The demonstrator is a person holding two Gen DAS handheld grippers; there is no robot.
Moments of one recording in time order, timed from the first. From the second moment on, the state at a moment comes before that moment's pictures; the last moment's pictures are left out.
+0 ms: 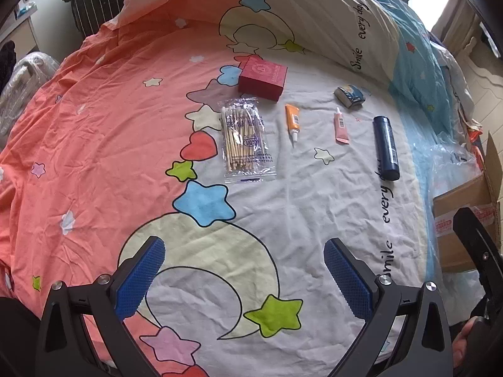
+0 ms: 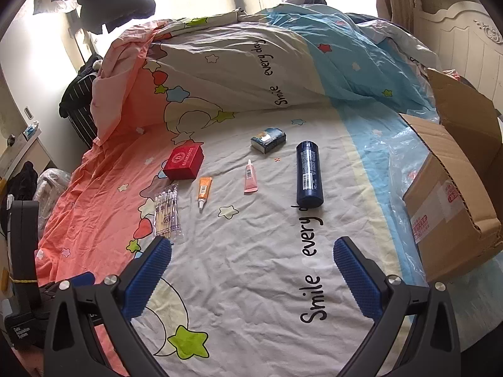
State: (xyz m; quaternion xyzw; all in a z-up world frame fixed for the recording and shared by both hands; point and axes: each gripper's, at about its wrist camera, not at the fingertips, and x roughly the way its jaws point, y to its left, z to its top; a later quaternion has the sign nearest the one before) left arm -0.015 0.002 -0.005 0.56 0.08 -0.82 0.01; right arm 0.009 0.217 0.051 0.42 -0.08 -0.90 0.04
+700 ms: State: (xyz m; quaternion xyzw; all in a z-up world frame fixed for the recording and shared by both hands) left arm -0.122 -0.015 -0.047 0.56 0.09 -0.83 0.03; right arm -0.117 0.160 0.018 0.45 -0.03 -0.88 0.13
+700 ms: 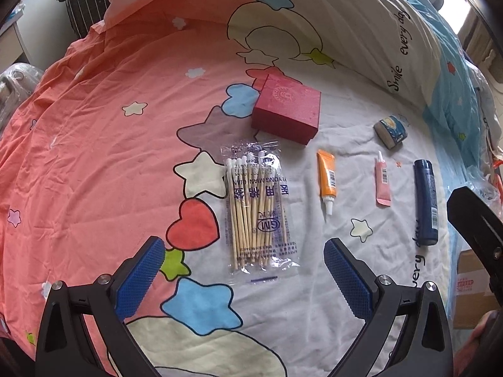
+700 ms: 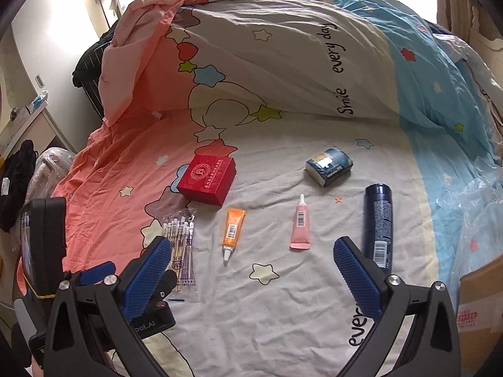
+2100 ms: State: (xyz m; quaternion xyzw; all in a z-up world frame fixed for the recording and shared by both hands) left arm -0.154 -0.025 -0.095 0.55 0.09 -0.83 0.04; right arm -0.202 0.097 -0.068 0.55 0.09 -0.81 0.19
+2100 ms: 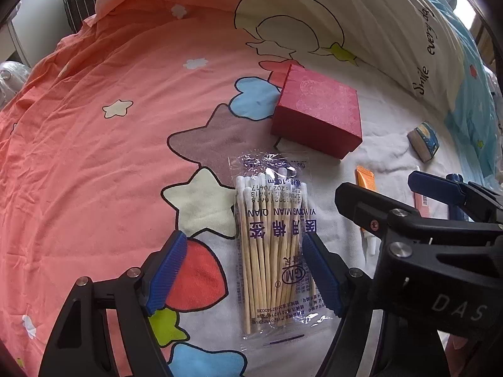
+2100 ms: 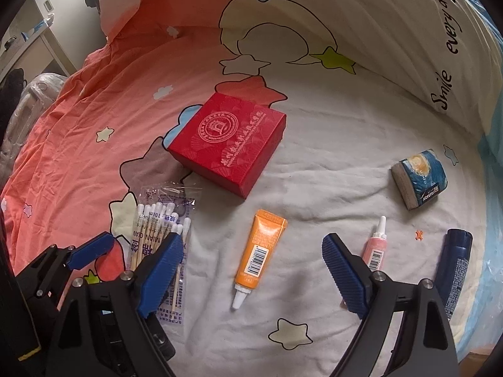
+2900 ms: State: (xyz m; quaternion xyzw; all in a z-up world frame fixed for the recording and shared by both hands) left arm -0.154 -0.032 -0.085 0.54 0.09 -0.83 0.03; right arm -0.202 0.109 -0.074 0.58 0.04 -0.78 0.21
